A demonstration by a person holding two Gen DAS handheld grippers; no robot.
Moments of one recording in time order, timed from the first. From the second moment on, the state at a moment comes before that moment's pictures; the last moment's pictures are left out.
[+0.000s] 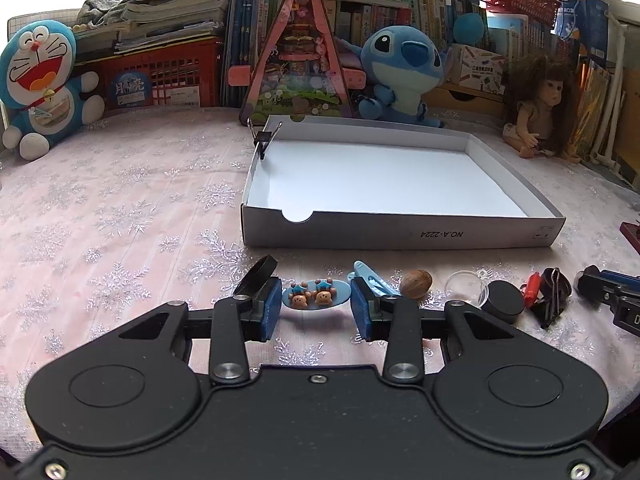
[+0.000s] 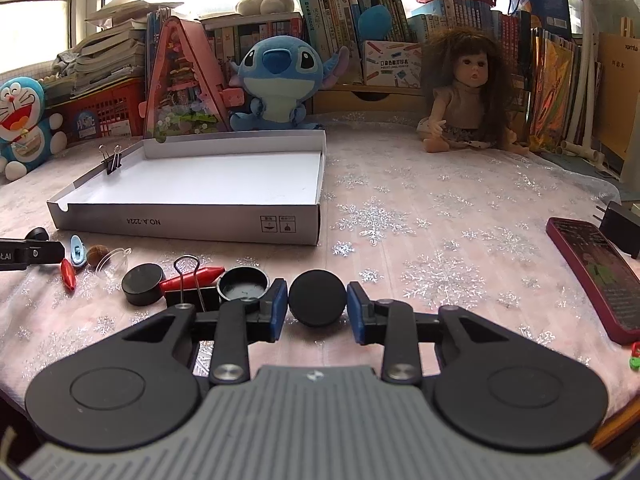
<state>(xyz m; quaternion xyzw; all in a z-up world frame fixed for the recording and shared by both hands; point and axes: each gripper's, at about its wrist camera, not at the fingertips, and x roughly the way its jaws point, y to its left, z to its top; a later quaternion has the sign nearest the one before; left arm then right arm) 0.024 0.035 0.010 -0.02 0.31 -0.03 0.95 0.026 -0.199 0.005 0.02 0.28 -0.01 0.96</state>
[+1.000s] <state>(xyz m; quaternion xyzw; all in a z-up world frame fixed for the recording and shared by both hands) 0.036 0.046 0.051 -0.06 0.29 -0.05 0.95 0.046 -0.212 0.030 0.05 0.24 0.01 0.97</state>
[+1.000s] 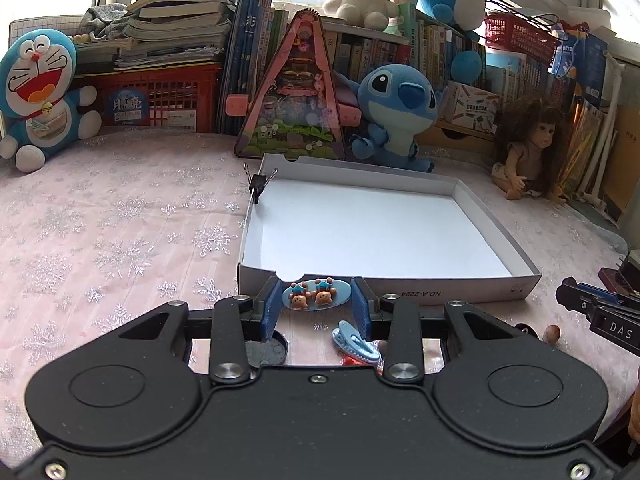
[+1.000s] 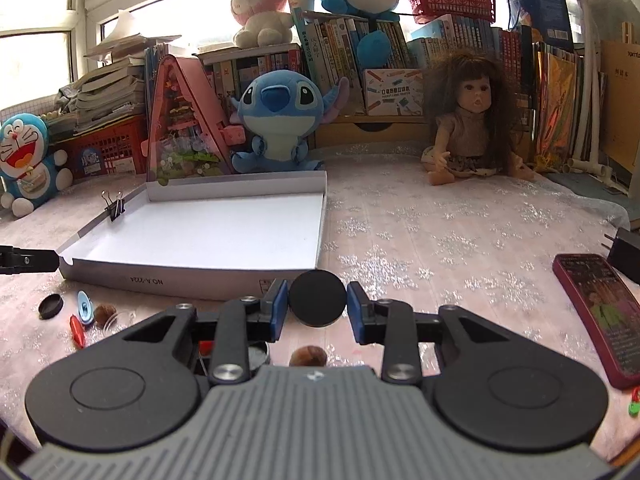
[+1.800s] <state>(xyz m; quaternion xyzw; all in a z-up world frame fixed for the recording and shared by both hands) 0.199 0.034 0.065 -0.09 0.40 -0.09 0.91 0.206 -0.200 0.063 0.09 0.36 0.08 0.93</state>
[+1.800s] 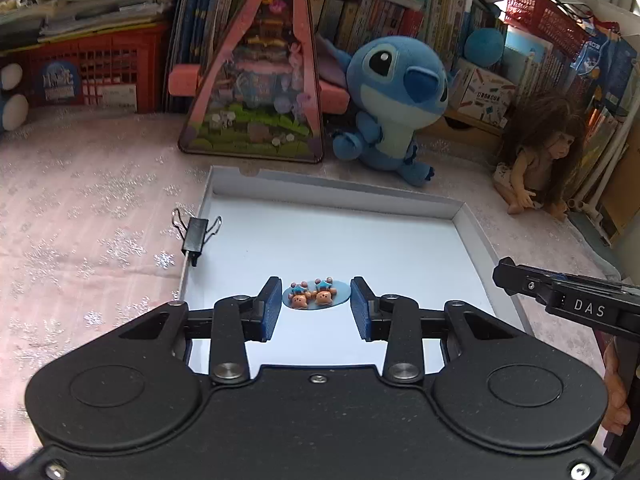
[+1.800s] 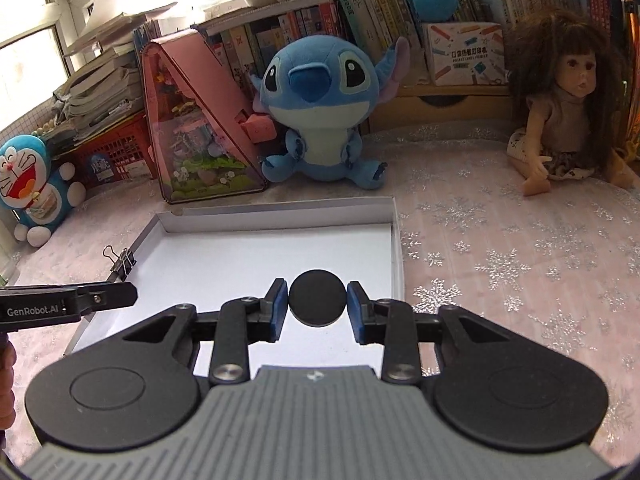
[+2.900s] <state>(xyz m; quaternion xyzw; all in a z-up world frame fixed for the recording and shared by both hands) 0.224 0.007 0.025 -0.01 0.43 -0.06 0.90 0.232 -0.174 0.022 0.04 0.42 0.08 0.90</state>
